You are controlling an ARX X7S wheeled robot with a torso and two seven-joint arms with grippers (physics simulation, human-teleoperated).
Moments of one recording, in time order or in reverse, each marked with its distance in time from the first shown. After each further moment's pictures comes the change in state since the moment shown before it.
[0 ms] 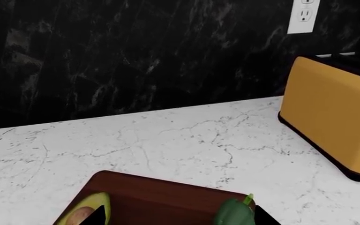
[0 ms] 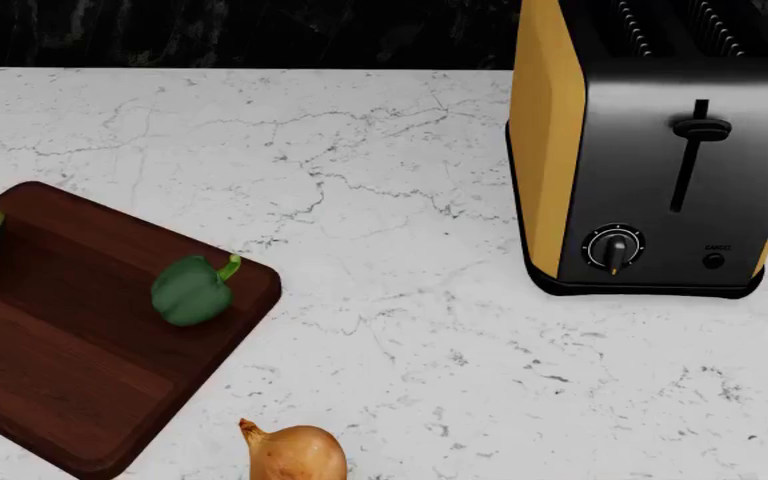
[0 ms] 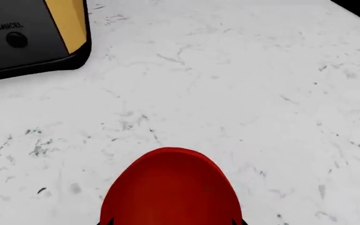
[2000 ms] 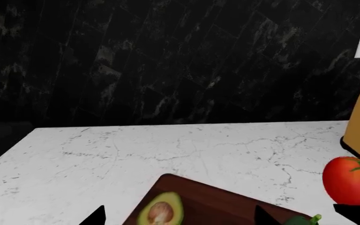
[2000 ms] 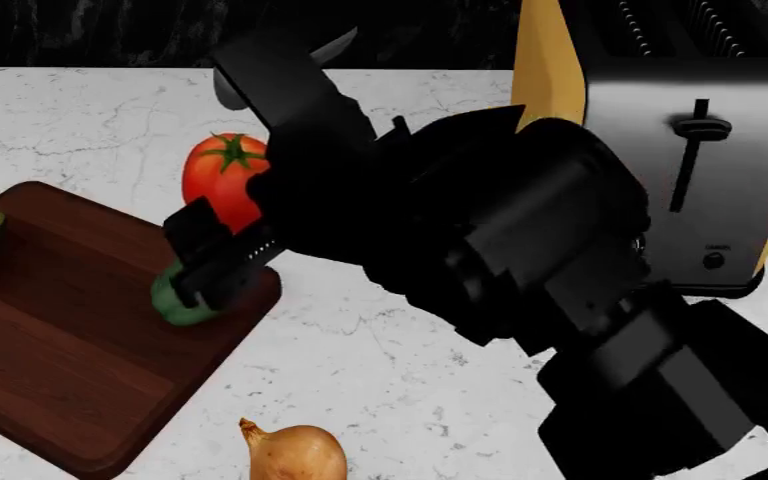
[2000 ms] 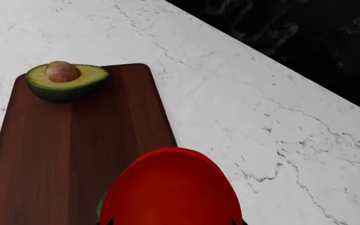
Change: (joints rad) left arm 0.235 -0.270 -0.251 0.028 -0.021 0.116 0.055; right arm 1.334 -0.779 -1.373 0.695 -0.475 -0.160 -0.772
